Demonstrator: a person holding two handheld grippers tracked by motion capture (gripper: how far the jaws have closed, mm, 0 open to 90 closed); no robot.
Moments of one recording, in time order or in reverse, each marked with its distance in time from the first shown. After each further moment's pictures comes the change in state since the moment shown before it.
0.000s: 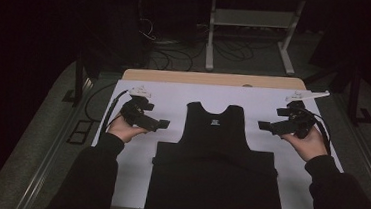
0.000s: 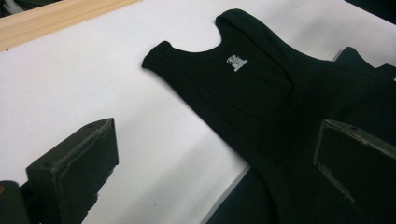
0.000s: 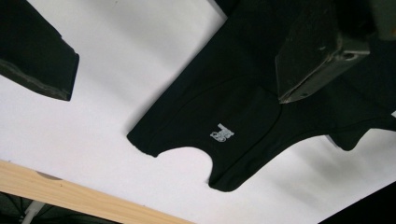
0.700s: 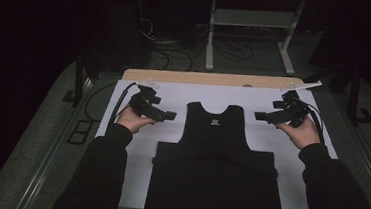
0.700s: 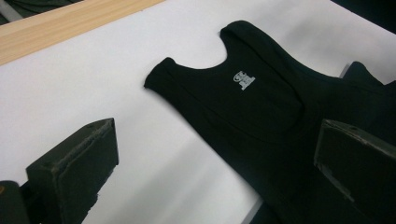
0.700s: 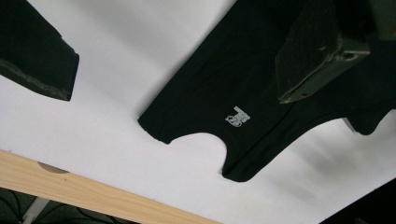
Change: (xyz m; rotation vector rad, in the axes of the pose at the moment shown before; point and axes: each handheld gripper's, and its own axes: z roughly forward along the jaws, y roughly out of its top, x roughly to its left) left arm 0.016 0.022 0.024 0.010 -0.022 -0.012; right arm -0.020 0.018 0.023 0.010 0.005 0.028
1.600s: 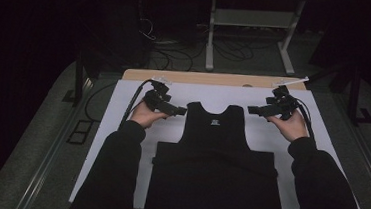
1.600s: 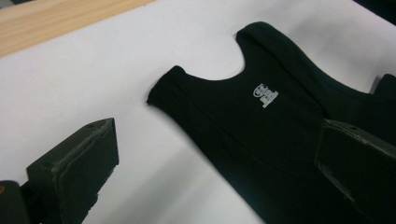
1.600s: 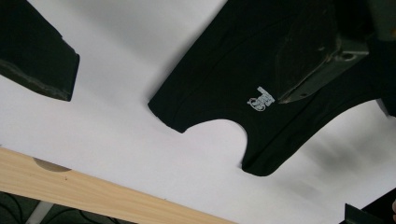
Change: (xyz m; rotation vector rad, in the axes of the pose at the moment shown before) left arm 0.017 0.013 0.051 0.036 -0.006 -0.037; right arm -0.016 0.010 0.038 0.010 -0.015 0.025
